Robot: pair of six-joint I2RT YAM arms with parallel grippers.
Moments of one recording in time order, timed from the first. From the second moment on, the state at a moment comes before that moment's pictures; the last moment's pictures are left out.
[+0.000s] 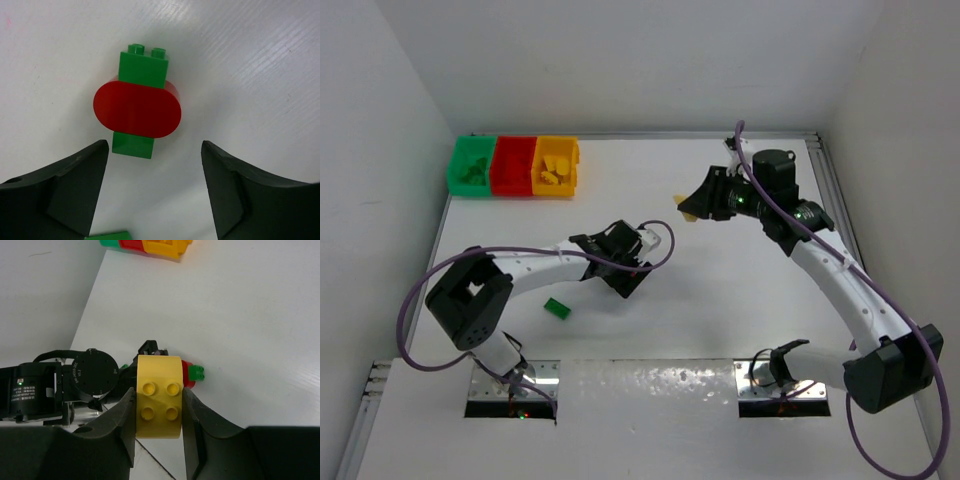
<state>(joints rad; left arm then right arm) -0.78 1.60 0.93 -0.42 -0.05 0.01 0.36 1.21 1.11 -0.37 -0.45 0.46</state>
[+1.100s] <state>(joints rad) -0.77 1.08 0.82 -0.05 0.39 1.03 0.59 1.39 1.25 -0.47 -0.51 0.32</state>
